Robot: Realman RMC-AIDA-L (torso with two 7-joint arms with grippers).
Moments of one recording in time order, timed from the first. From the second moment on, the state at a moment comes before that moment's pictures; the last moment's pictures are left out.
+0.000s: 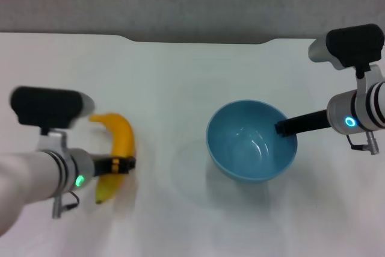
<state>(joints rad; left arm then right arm) -0.36 -2.01 -1.21 -1.17 -0.35 0.60 2.84 0.69 2.01 1.67 0.86 -2.36 0.86 -0.43</state>
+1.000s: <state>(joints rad) -0.28 -2.03 -1.17 -1.67 -0.22 0.70 2.84 0.75 2.01 1.47 0.77 -2.04 0.74 -0.52</state>
